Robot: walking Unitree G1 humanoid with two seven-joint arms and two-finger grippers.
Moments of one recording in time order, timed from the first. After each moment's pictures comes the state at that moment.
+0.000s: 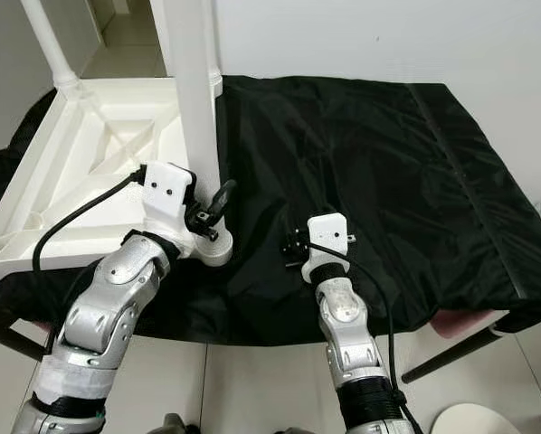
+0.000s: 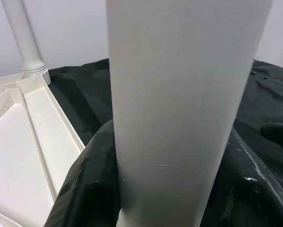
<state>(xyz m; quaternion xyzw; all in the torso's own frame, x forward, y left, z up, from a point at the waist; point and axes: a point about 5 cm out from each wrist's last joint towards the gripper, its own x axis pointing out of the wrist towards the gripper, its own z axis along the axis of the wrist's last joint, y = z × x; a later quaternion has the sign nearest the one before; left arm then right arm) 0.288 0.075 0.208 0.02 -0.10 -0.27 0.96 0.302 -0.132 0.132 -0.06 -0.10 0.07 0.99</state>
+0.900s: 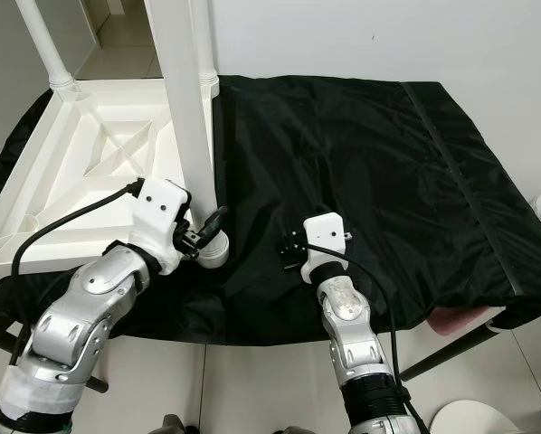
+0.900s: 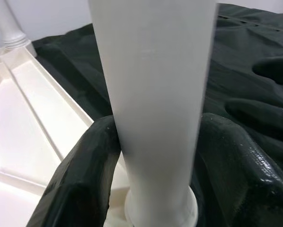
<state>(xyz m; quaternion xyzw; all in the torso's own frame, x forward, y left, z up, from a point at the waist) 0.273 0.101 0.198 0.08 -0.03 -0.28 0.96 0.305 -0.136 0.135 -0.07 -0.11 0.10 0.99</state>
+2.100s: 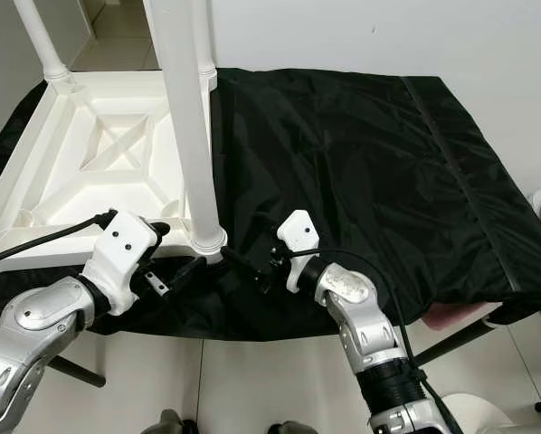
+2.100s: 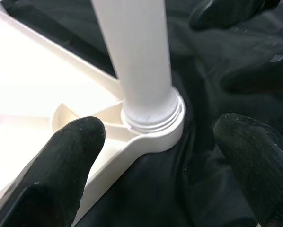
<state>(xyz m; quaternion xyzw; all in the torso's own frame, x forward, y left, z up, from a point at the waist) 0.237 0.133 0.188 0.18 0.04 -0.32 0.93 0.293 -0.103 0.160 -0.07 -0.08 0.47 0.87</state>
